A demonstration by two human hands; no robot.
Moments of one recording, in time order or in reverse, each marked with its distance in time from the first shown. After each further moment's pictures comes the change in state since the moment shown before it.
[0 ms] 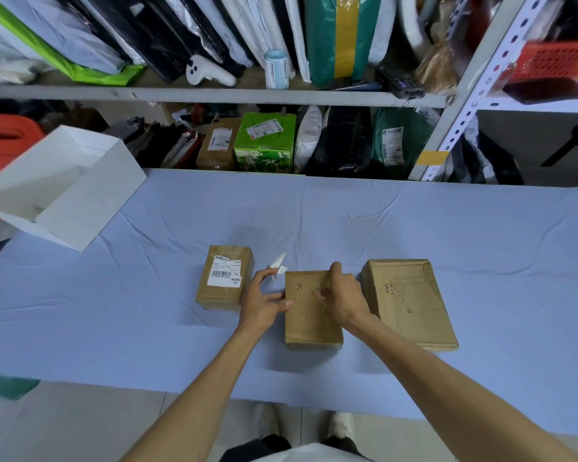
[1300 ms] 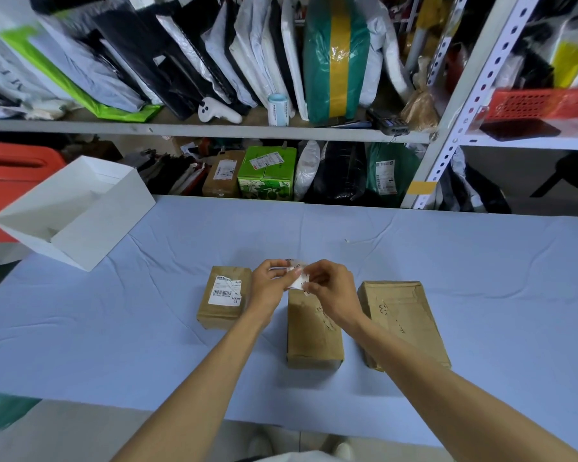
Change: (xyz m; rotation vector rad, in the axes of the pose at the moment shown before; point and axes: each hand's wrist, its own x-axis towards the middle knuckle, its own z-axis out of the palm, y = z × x) left_hand 0.027 0.052 0.022 -0.139 0.053 0.096; right_hand -0.005 -0.033 -0.030 0.563 0.221 -0.268
